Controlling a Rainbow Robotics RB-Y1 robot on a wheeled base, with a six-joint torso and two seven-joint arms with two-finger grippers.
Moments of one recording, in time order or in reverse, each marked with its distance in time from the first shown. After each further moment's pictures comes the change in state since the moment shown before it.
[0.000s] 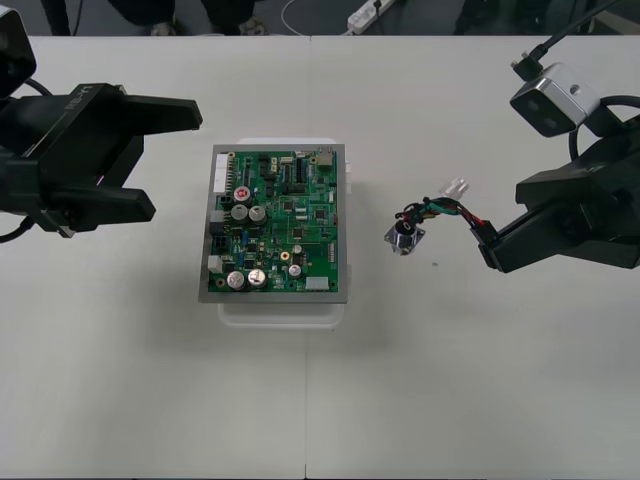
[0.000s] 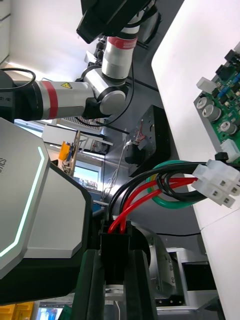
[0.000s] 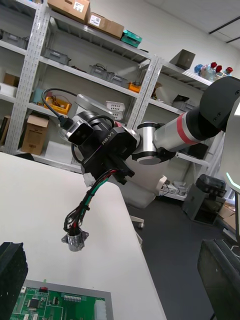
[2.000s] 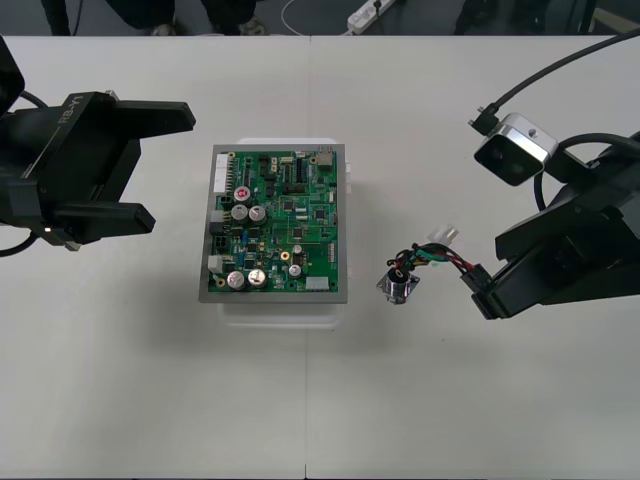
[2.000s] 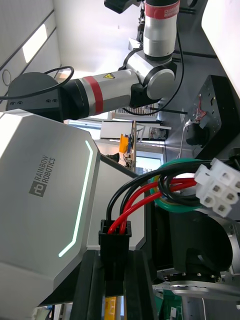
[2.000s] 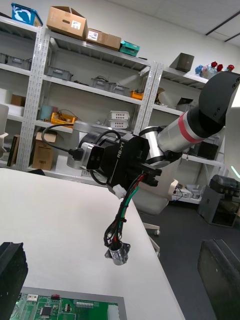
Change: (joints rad) right arm -0.001 -0.007 0.169 0.005 -0.182 0.000 -0.125; left arm 0.040 -0.025 0.012 0.000 0.018 0.000 -0.122
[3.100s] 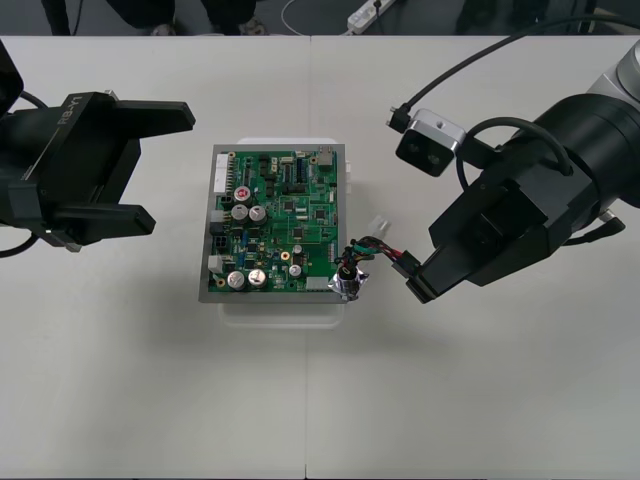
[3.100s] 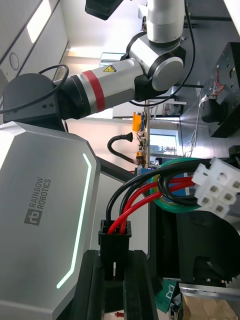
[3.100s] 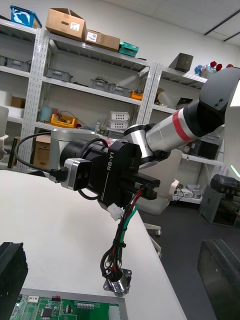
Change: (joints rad) right arm -0.267 0.083 0.269 0.168 -0.040 0.000 0.000; left arm 0.002 0.000 -0.002 0.000 0.004 0.000 -0.018
